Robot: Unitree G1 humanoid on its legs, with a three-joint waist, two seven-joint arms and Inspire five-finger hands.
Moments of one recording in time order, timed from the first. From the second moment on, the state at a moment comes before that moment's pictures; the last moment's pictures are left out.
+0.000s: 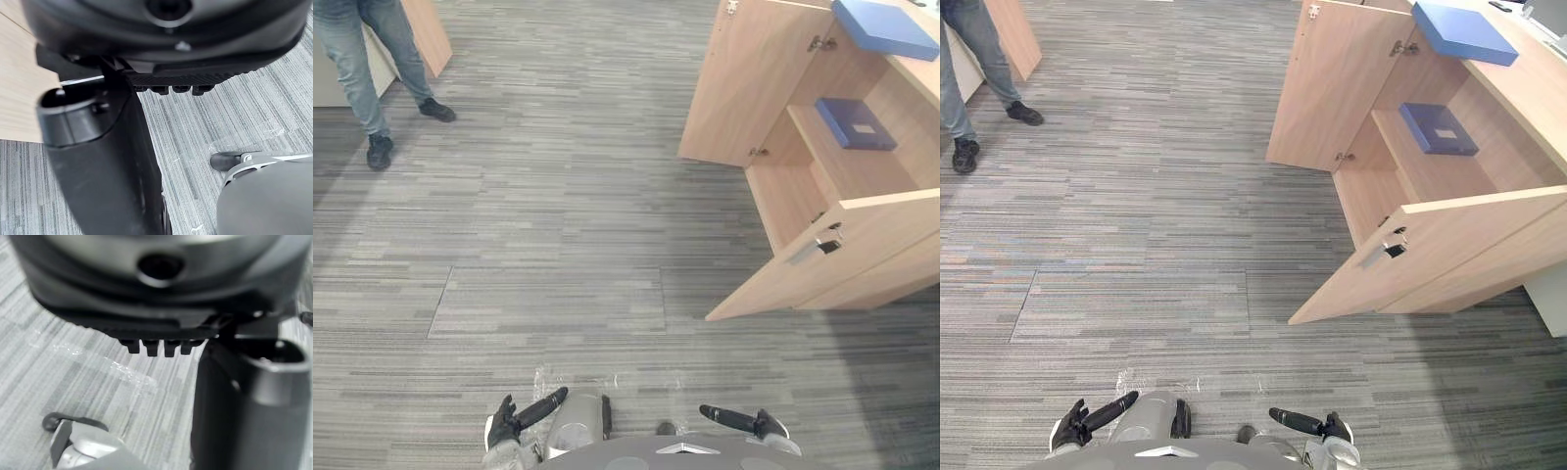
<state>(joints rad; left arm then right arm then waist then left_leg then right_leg) 0.16 0.06 0.29 0.98 -0.12 -0.12 0.15 0.02 -0.09 -0.23 1.16 0.10 -0.03 -0.08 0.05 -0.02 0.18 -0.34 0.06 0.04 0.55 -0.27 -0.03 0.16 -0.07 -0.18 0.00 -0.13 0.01</state>
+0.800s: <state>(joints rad) 0.20 0.08 0.24 1.05 -0.06 -0.10 0.14 -0.10 0.00 -0.38 1.09 0.14 -0.05 -0.08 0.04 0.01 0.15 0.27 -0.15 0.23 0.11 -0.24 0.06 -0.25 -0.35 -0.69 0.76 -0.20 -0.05</state>
